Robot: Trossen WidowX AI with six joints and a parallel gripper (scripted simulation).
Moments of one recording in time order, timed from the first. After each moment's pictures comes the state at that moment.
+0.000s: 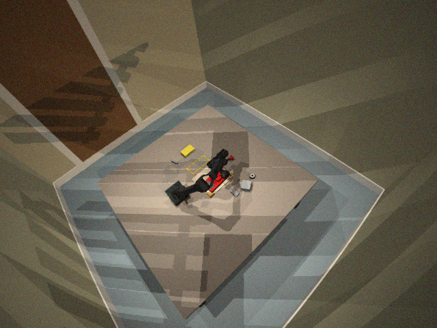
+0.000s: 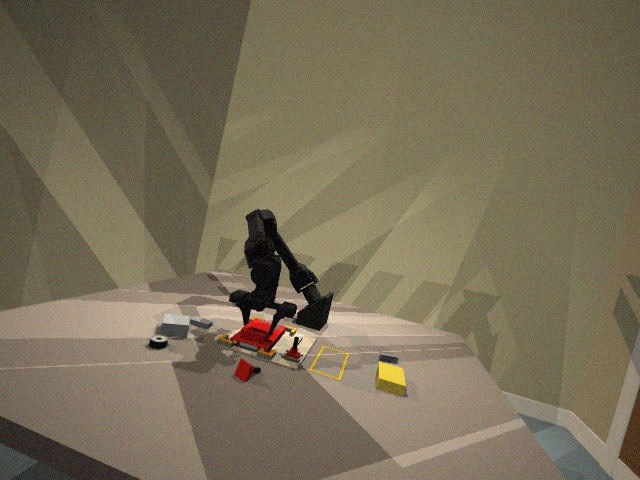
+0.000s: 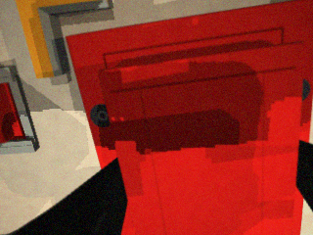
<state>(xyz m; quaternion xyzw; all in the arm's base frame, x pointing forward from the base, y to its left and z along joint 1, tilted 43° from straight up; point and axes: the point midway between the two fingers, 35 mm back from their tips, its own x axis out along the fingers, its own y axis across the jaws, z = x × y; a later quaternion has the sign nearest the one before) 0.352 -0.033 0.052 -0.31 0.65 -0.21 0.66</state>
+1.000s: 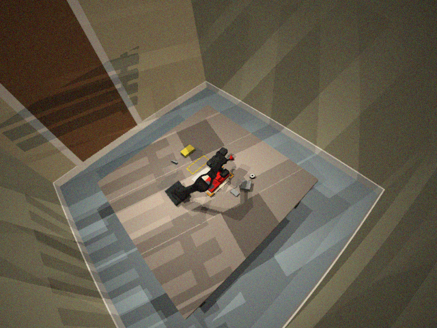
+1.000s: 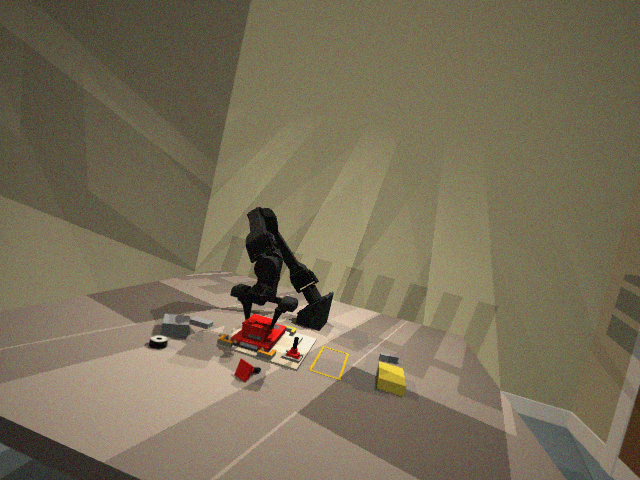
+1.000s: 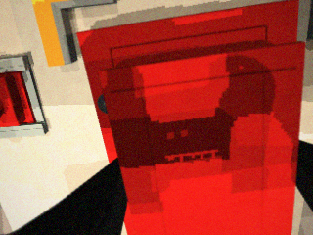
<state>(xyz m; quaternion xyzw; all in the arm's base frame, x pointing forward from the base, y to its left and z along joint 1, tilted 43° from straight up) 0.349 -0.022 0.065 -0.31 0.65 -0.21 0.66</state>
